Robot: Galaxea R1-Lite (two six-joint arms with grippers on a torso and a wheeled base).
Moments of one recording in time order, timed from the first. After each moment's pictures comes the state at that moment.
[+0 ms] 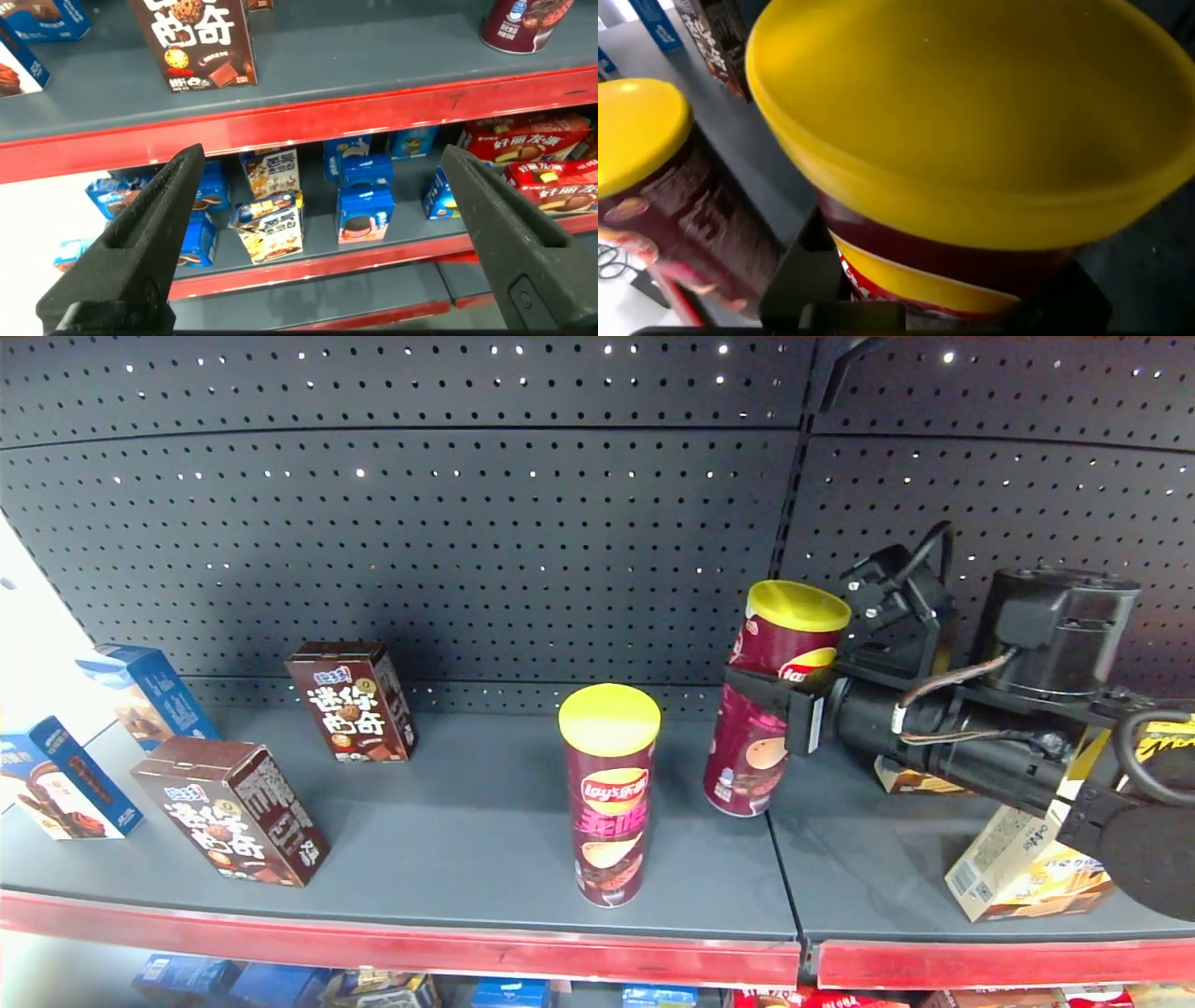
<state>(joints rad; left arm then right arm) -0.14 0.09 0.00 0.00 -0.03 0.03 0.56 1.68 -0.90 -0.75 0.11 -0.08</state>
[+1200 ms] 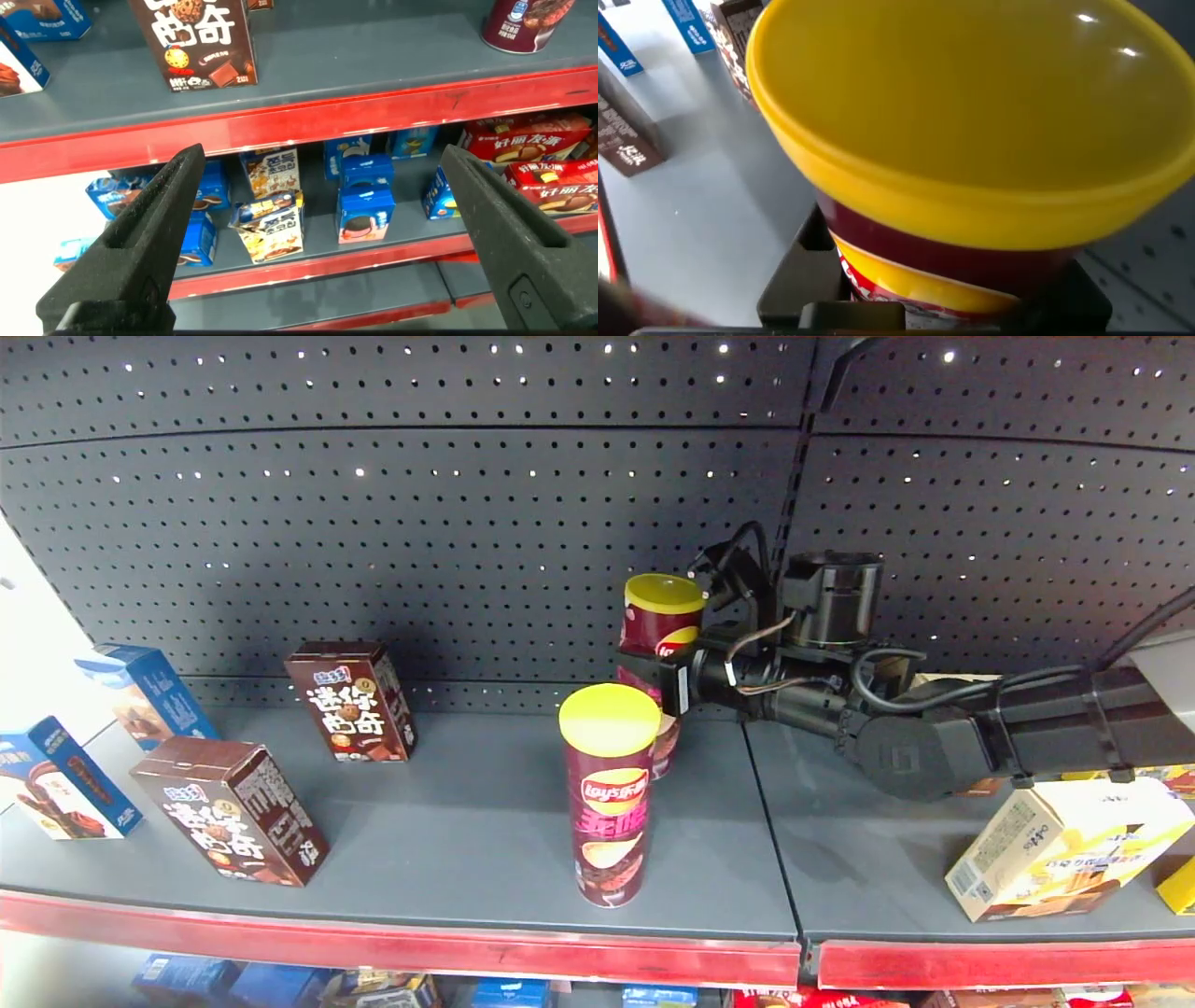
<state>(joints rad) -0.14 0.10 0.00 0.00 -0.03 0.03 0.61 2.03 -1.38 -0.60 0.22 -0.09</state>
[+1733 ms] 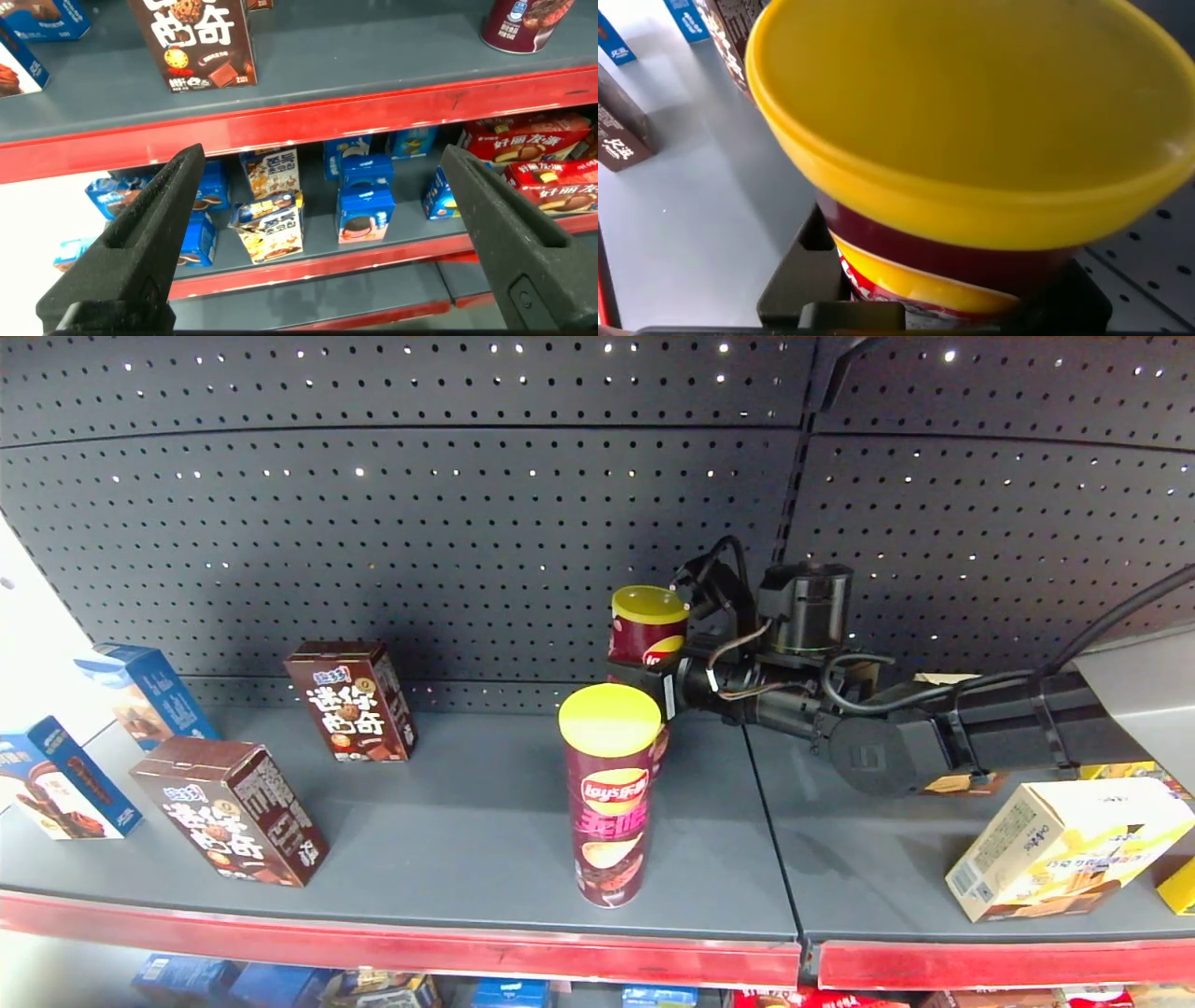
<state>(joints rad) -0.14 0.10 0.00 0.00 -0.03 0.03 0.61 2.08 -1.43 -0.59 0.23 -0.10</state>
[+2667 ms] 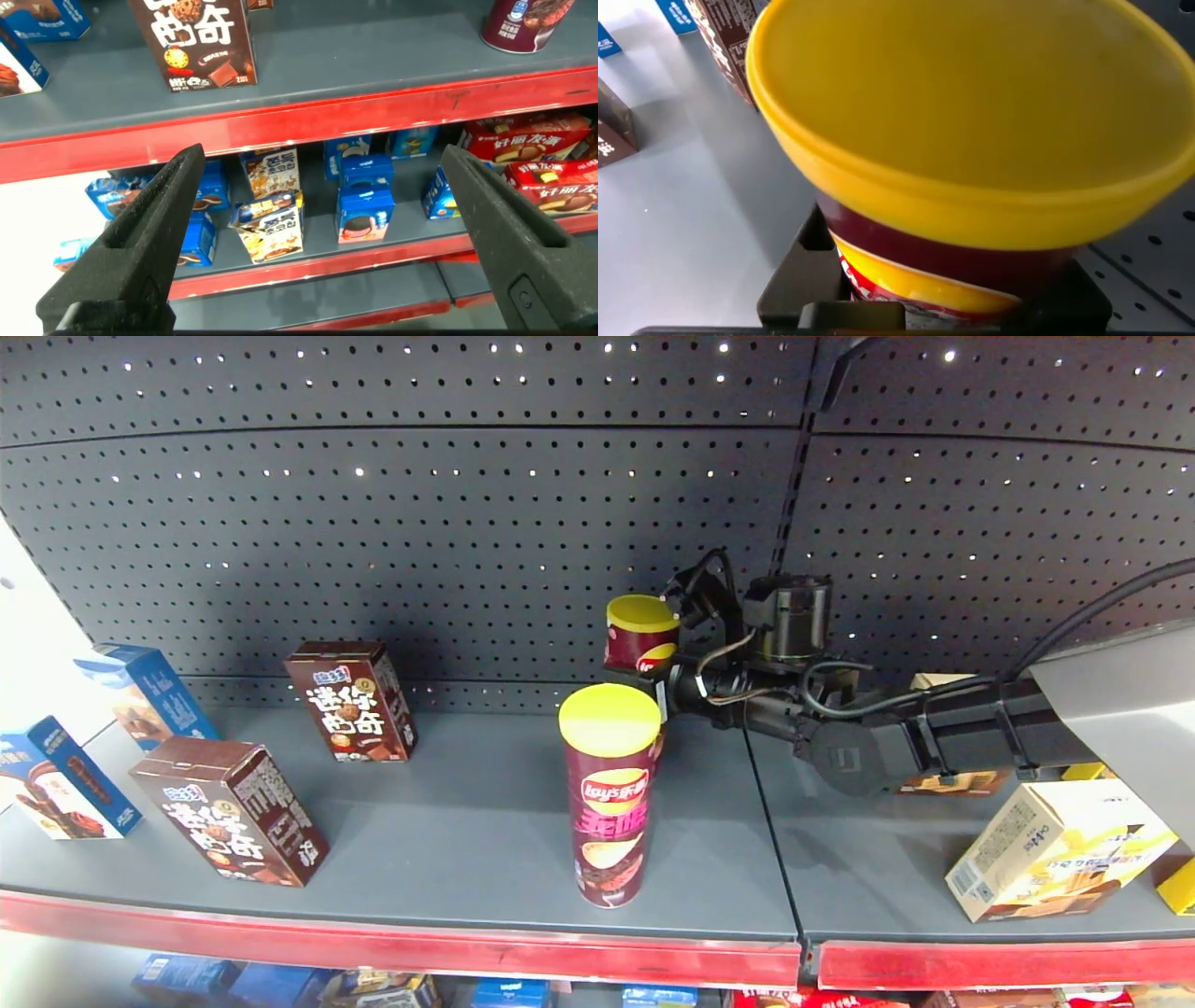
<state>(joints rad) -0.14 0.10 0.00 0.00 -0.03 0.03 0.60 2.13 -1.47 -0.59 0.24 -0.10</state>
